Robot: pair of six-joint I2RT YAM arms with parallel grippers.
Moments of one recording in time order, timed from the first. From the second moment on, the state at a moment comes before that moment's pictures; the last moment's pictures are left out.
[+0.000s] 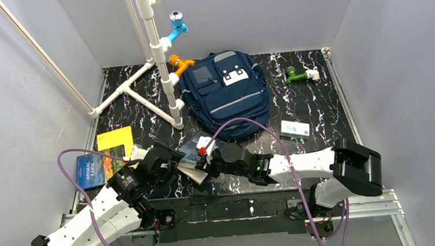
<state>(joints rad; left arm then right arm) -0.80 0.64 0.63 -0.96 -0.38 -1.66 1.29 1.47 0.73 0.44 0.06 0.03</state>
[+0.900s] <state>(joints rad) -0.80 0.54 0.36 -0.40 -0.33 -1.49 1.27 1.31 0.73 0.30 -0.01 0.13</state>
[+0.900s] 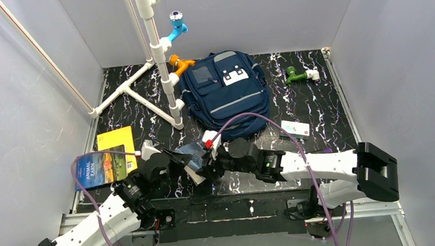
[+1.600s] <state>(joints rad) -0.71 0.72 0.74 -0.50 0.16 -0.81 0.59 1.19 0.94 -0.40 -0.41 0.29</state>
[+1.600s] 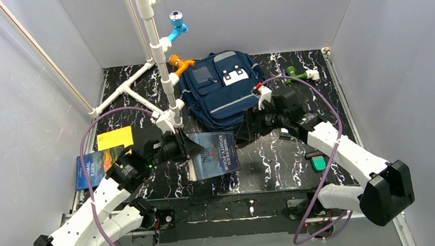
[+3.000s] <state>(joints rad) -0.47 0.93 0.93 -0.12 0.89 -0.91 0.46 0.91 0.56 0.60 -1.01 1.30</state>
